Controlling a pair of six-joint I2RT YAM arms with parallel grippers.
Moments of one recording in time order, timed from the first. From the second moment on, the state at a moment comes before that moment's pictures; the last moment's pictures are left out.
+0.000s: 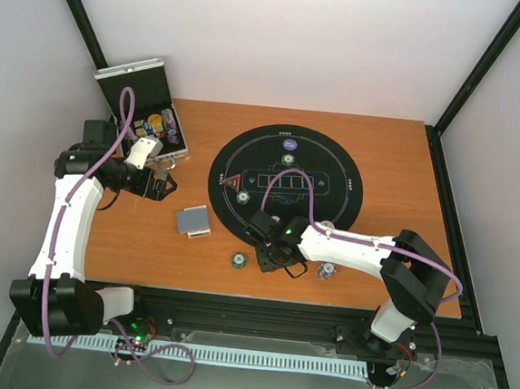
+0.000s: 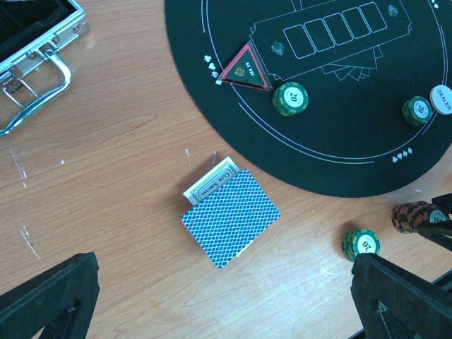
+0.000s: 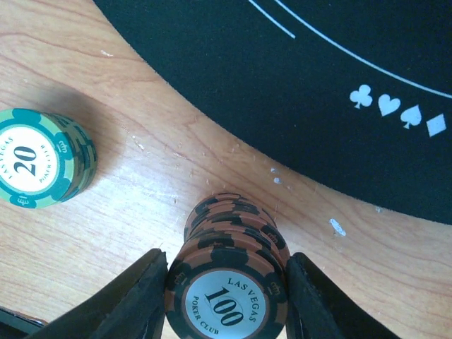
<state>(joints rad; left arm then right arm) 0.14 1.20 1.23 -1.12 0.48 0.31 1.05 1.64 1.03 -0.71 0.10 0.65</state>
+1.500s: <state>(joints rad) 0.14 1.20 1.25 -1.12 0.50 0.29 0.76 2.31 2.02 -0.89 0.16 0.39</state>
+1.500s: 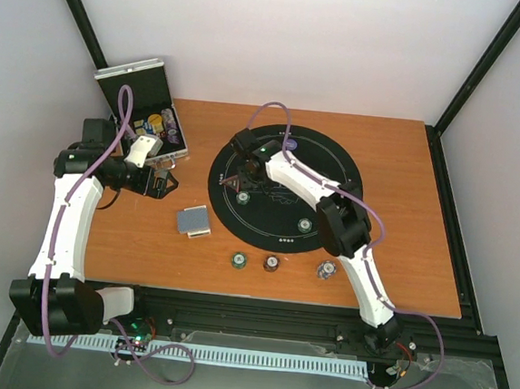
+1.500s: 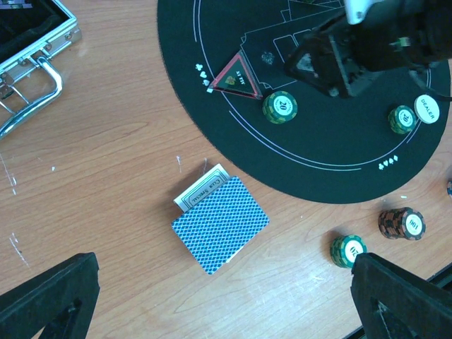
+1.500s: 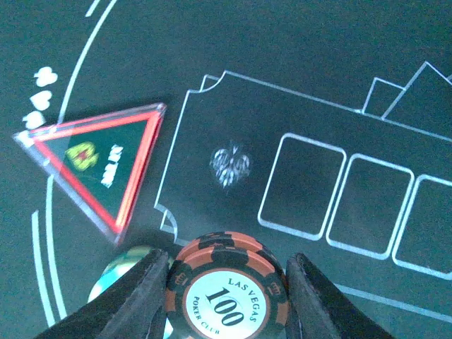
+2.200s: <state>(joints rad) 0.14 1.20 1.25 -1.12 0.52 0.29 0.73 2.52 2.27 -0.95 0.09 0.38</state>
